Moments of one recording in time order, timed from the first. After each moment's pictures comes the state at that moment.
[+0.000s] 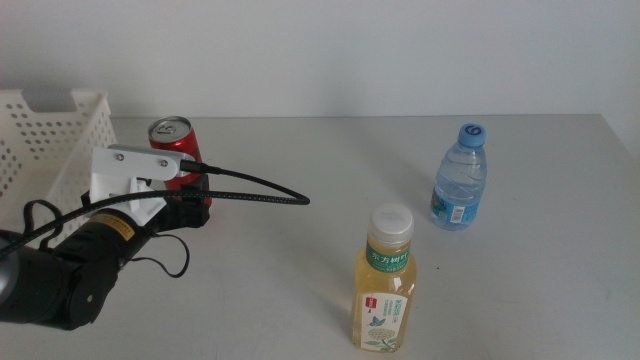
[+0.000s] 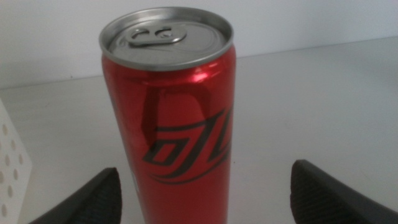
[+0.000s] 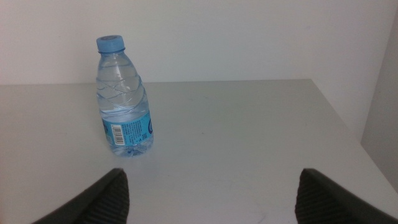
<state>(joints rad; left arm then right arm) -0.18 1.75 -0.53 -0.01 -0.86 -0.02 0.03 -0.01 0.03 -0.02 0.17 0.07</state>
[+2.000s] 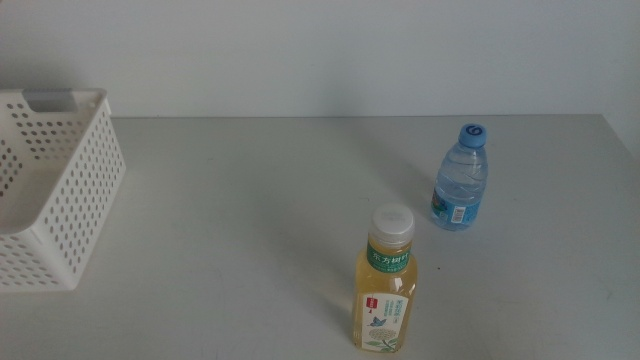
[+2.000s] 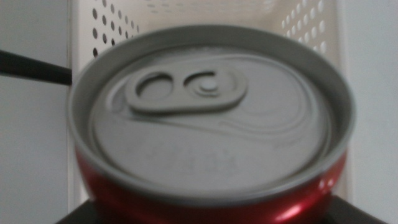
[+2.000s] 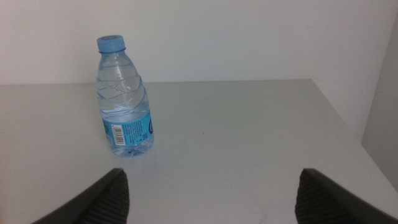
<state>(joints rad) 0.32 1.77 -1.78 -0.10 1.23 0.35 0.03 -0.01 0.03 -0.02 0.17 0.07</state>
